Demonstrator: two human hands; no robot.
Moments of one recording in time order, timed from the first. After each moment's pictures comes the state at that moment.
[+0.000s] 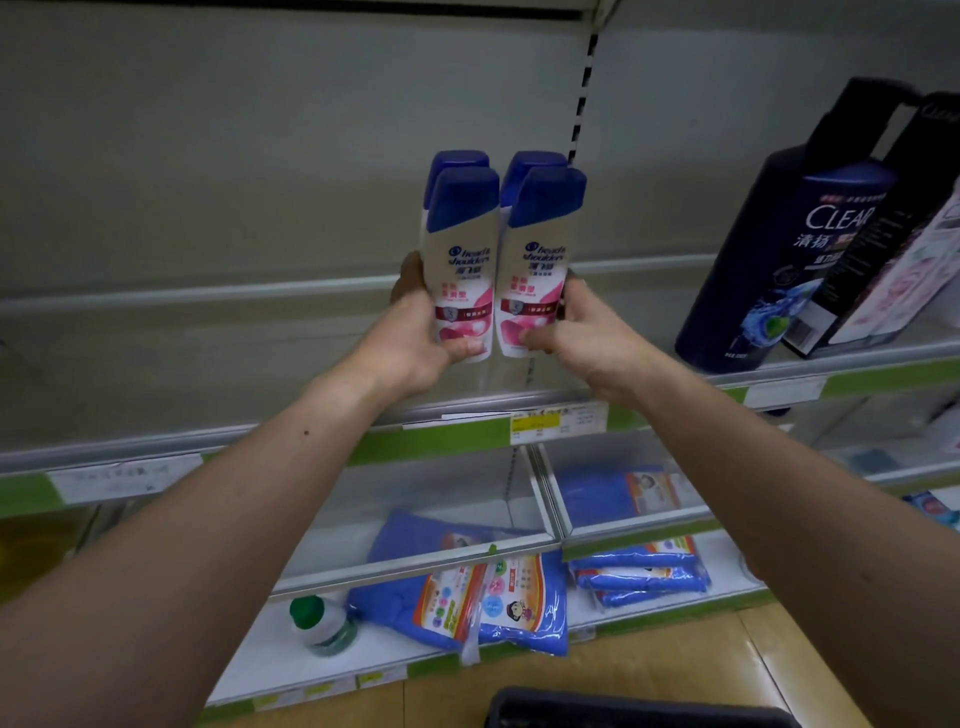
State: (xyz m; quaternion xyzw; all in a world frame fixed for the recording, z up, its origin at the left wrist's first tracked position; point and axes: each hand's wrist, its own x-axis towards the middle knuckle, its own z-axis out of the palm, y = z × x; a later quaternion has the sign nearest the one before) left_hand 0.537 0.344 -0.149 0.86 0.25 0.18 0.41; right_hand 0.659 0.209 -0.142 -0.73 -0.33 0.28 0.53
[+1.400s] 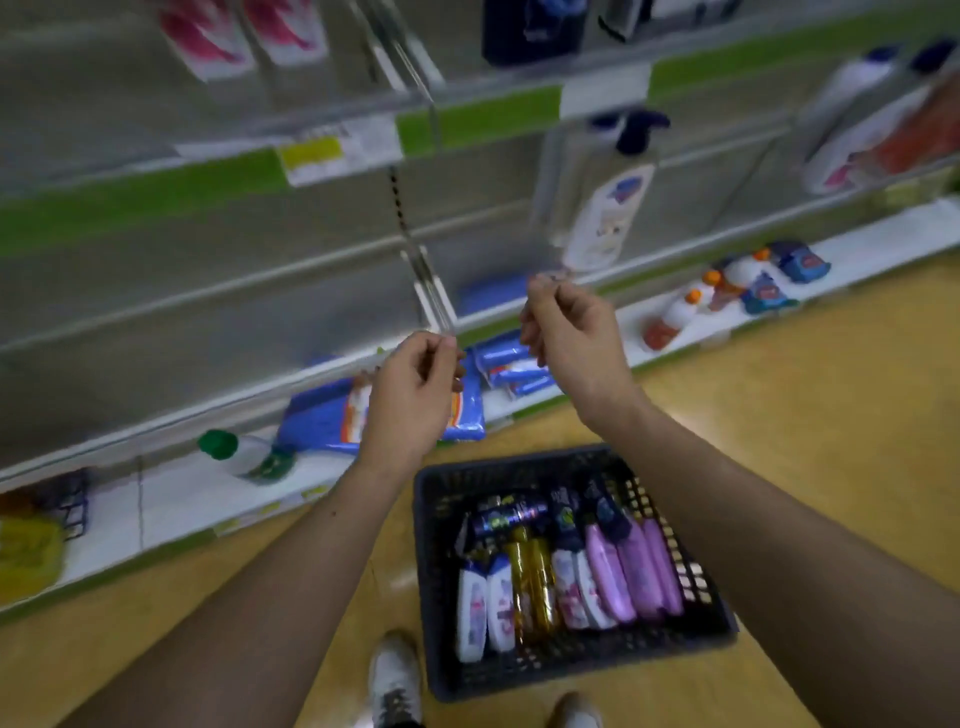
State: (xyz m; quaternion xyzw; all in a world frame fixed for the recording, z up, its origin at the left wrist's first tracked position) left_hand 0.486 0.103 -0.330 0.73 0.29 0.17 0.59; right_hand 0.592 -0.013 -0.299 -0.73 -0.12 0.17 0.65
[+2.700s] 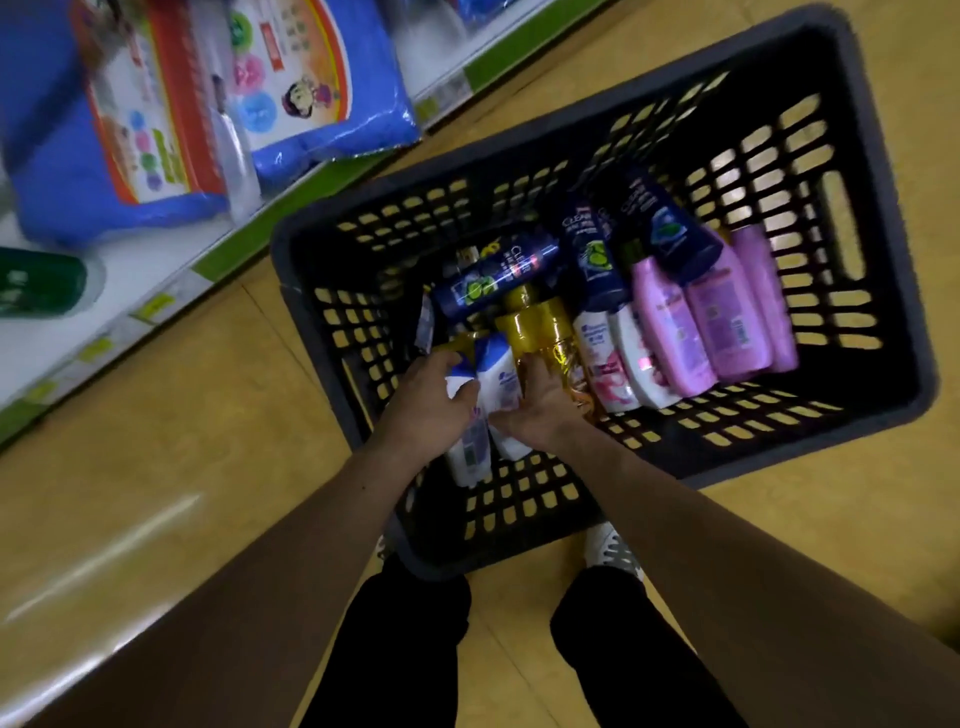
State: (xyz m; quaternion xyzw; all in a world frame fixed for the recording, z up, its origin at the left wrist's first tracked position) left_hand 0.388 0.018 -0.744 0.78 0.30 -0.33 0.43; right_hand 0.426 -0.135 -0.796 -0.79 0.06 0.53 0.30
